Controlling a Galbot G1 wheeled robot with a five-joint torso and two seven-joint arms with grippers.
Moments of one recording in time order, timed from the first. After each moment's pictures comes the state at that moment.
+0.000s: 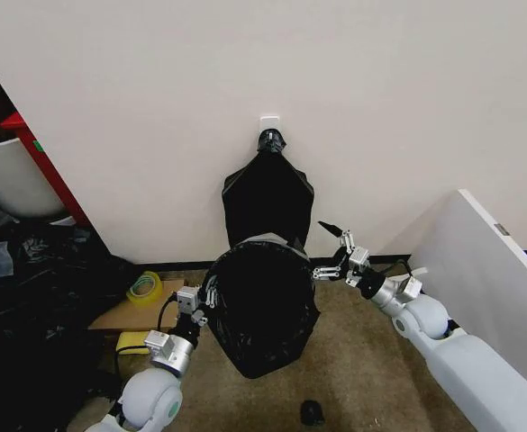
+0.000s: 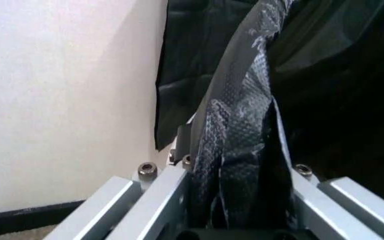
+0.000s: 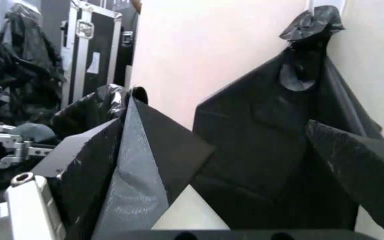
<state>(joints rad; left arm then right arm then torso) 1.35 -1.06 -0.18 -1.89 -0.47 -0.23 -0.11 -0.95 0.91 0.14 1.61 0.60 0.49 -0.60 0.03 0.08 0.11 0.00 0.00</state>
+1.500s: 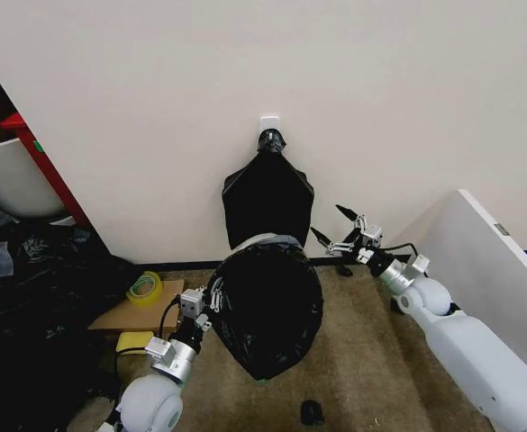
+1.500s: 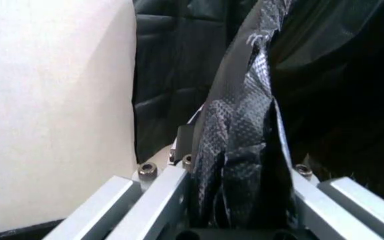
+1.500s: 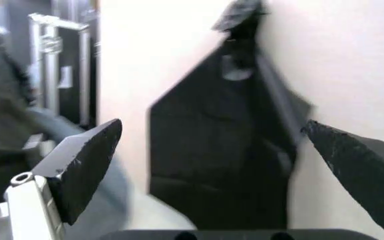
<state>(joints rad) 1.39 -1.06 -0.18 -1.95 -0.40 -0.24 -0.10 -0.82 0.93 0.13 1.45 0.74 0.43 -0.69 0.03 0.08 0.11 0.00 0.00</state>
